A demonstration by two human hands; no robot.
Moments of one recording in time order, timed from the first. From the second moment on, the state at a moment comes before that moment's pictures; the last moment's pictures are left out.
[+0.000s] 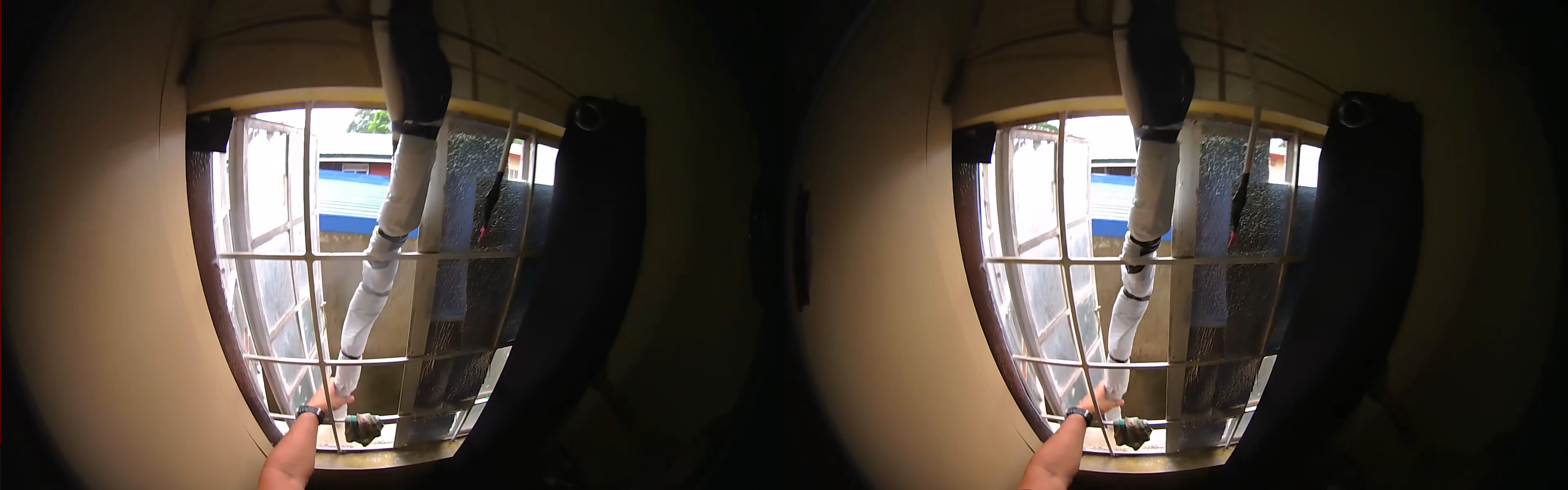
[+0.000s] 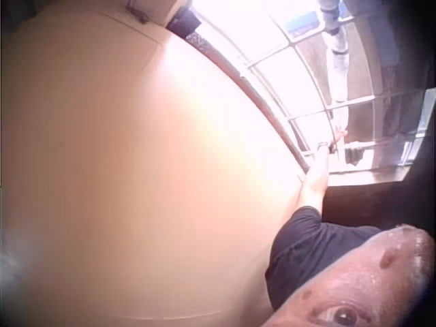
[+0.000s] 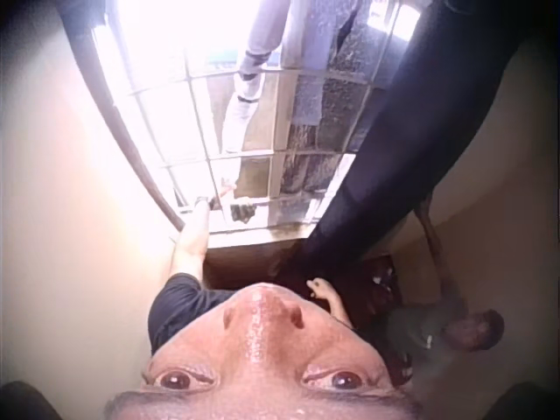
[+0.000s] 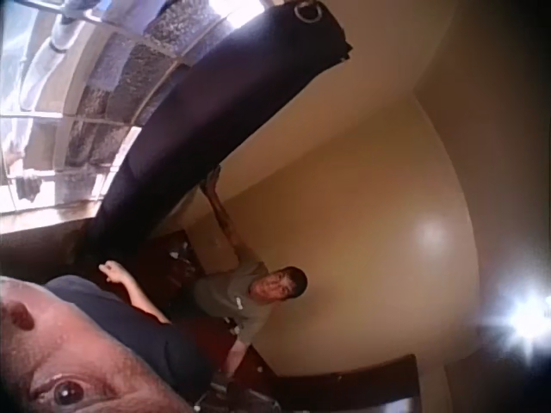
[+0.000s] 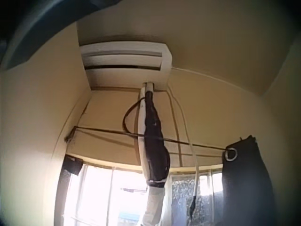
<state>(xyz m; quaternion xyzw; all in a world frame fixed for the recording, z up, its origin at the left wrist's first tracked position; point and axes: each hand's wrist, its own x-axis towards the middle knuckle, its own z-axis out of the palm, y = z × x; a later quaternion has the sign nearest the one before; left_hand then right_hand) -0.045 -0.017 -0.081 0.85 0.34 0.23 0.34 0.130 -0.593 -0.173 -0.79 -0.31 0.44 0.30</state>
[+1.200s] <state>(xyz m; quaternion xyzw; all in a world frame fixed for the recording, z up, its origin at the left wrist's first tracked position) -0.111 -0.321 0.242 0.86 -0.35 0.09 0.37 0.112 -0.597 -0.209 -0.77 -0.31 0.44 0.33</state>
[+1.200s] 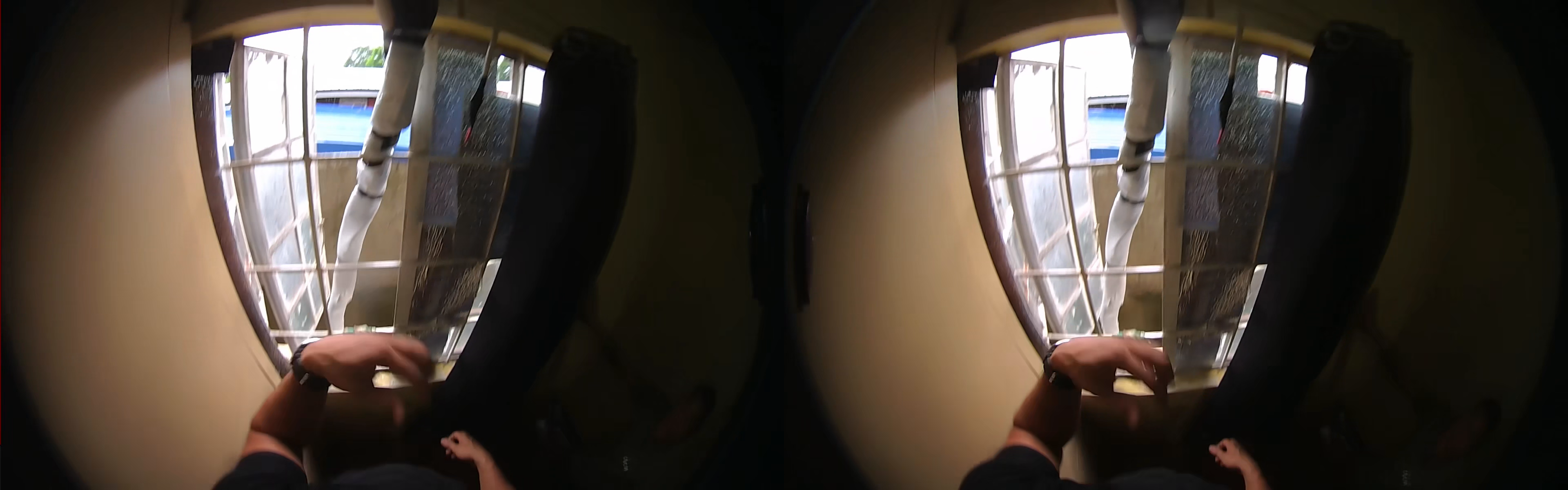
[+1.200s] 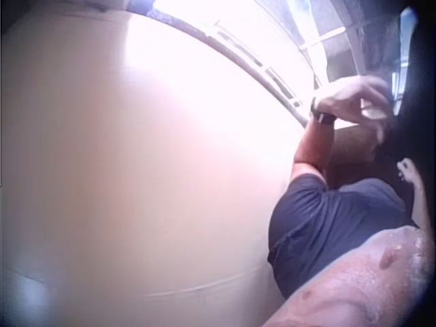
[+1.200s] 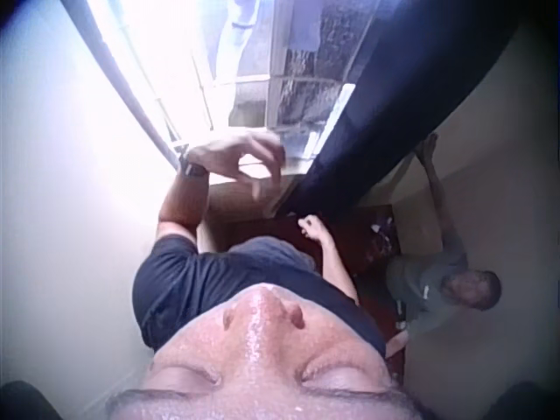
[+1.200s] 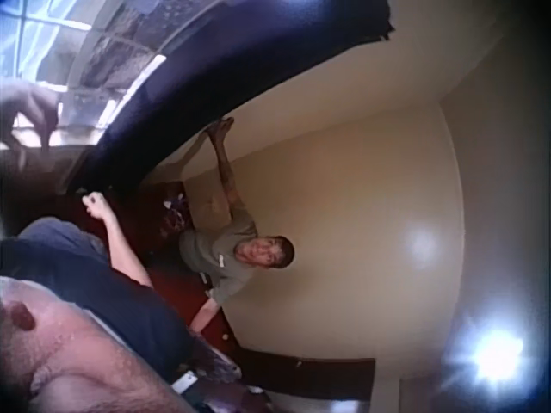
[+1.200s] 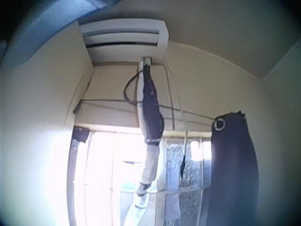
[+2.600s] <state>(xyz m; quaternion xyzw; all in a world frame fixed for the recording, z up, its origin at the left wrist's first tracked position) -0.055 -0.089 0.337 0.64 0.35 0.61 -0.30 0.150 -0.425 -0.110 -0.70 -0.53 0.42 0.22</state>
